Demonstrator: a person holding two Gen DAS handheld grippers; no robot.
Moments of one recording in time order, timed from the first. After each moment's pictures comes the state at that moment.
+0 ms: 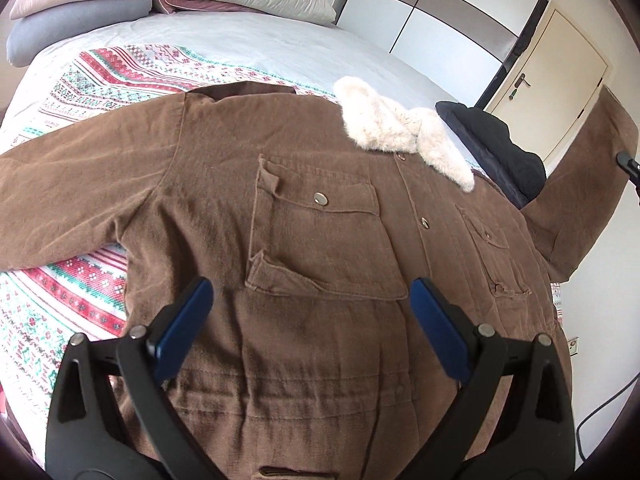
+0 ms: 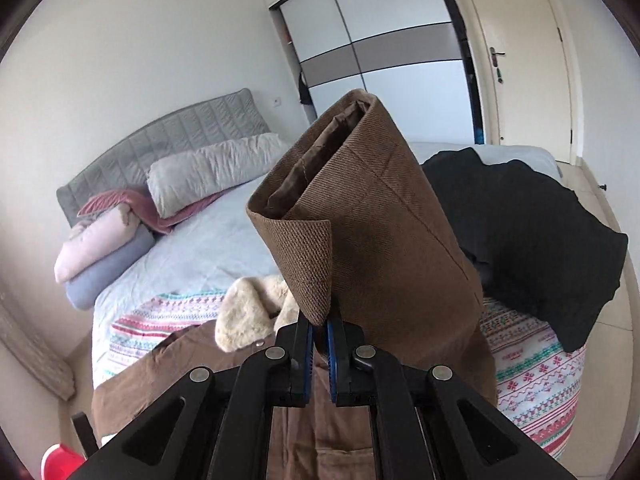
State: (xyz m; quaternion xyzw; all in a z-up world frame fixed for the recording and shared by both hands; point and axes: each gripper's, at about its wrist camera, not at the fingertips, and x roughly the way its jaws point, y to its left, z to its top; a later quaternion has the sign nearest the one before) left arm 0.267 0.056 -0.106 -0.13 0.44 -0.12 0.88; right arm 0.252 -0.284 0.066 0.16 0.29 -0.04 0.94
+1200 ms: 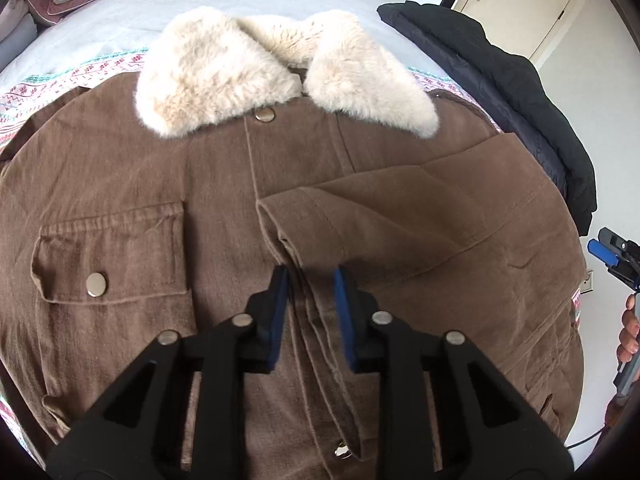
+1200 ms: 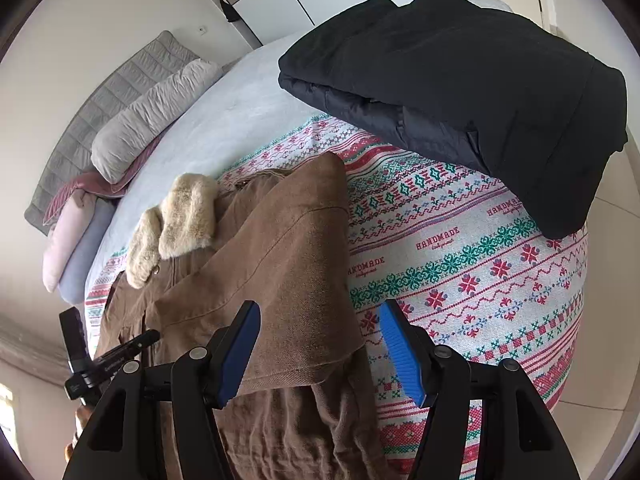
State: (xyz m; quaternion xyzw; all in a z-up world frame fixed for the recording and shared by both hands) left arm 0.379 -0.123 -0.131 0.01 0.54 -0.19 0.82; right arm 0.241 -0.469 -0.087 0.29 0.44 -0.05 0.85
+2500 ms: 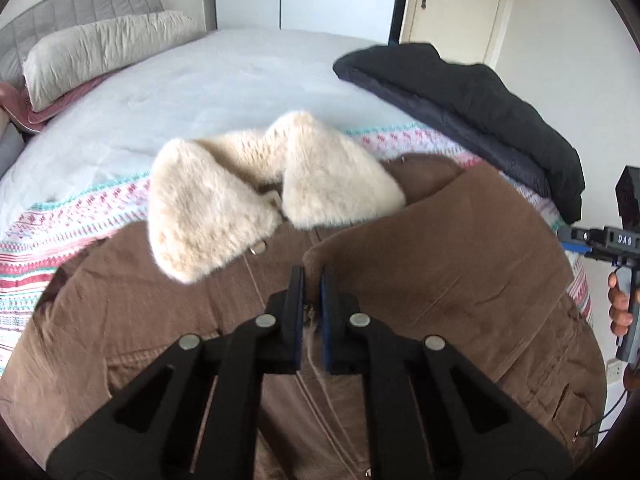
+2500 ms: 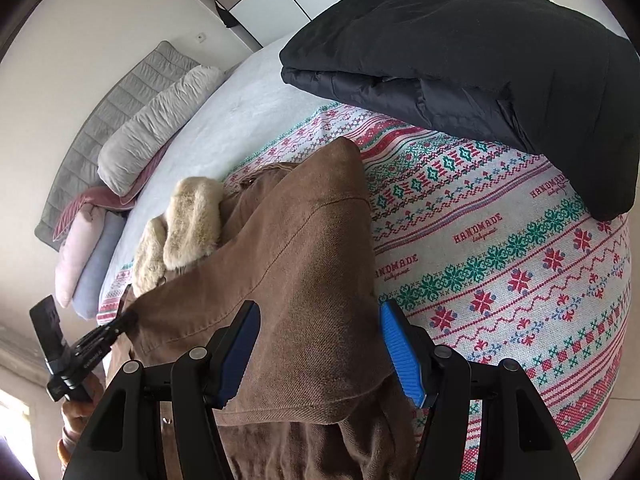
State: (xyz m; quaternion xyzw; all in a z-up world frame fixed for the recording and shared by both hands) left arm 0.394 -0.125 -0.049 0.09 0.40 -0.23 0.88; right arm 0.261 -0.460 -0.111 0.33 0.42 -0.03 0.84
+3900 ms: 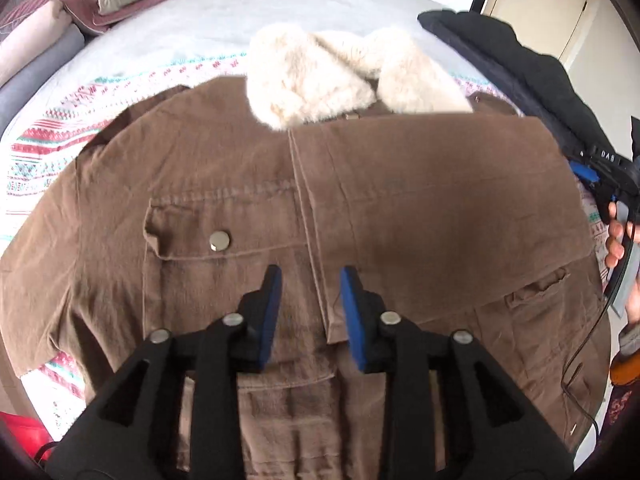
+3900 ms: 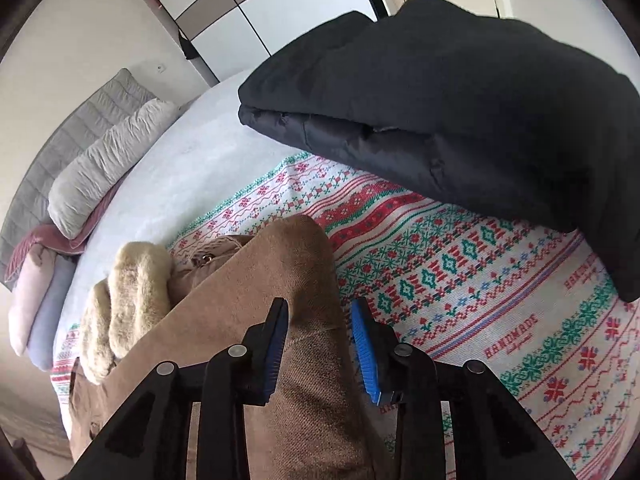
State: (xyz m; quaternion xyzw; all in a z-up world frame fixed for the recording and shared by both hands) left arm 0.334 -0.078 -0.096 0.03 0.50 -0.13 0.86; right arm 0.336 -0.453 -0.111 0.28 0.38 -0.16 0.87
